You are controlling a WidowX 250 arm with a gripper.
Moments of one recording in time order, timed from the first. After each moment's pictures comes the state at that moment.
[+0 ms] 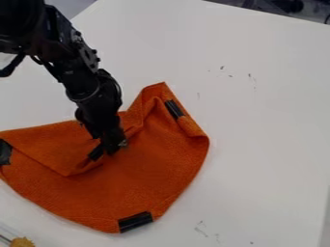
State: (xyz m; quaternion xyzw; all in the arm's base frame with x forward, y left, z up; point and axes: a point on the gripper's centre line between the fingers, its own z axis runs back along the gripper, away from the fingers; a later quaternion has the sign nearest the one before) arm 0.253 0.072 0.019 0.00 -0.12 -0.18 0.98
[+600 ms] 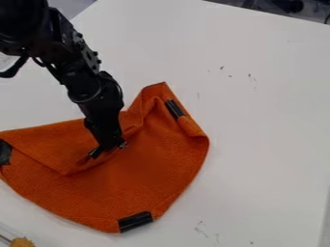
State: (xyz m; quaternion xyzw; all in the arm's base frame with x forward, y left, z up) arm 0.255 0.070 0.017 0.00 -0.12 -0.19 0.97
